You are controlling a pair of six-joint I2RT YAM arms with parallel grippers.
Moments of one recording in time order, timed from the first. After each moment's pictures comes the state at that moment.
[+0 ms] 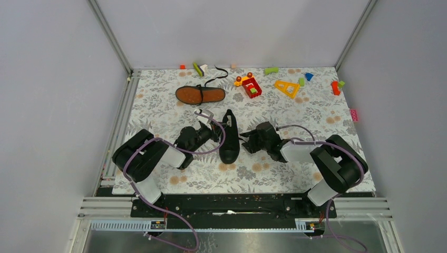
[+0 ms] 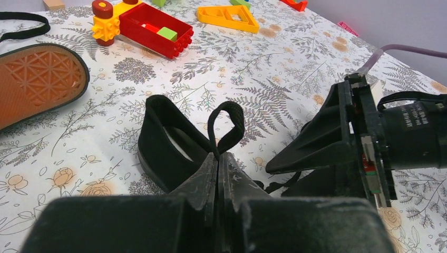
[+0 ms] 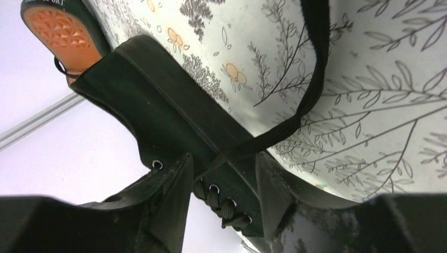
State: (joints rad) left arm -0.61 1.71 0.44 1.28 0.18 -0.22; right arm 0.64 1.57 0.58 0.24 0.07 1.78
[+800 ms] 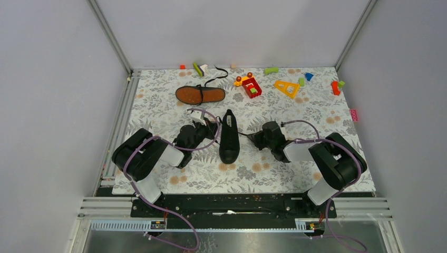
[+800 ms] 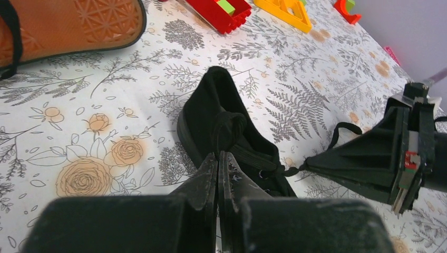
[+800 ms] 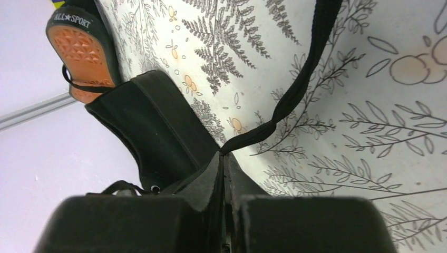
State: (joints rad) left arm -0.57 1.72 0.44 1.18 0.04 -0.39; right arm 0.56 1.61 0.54 0.38 0.12 1.59
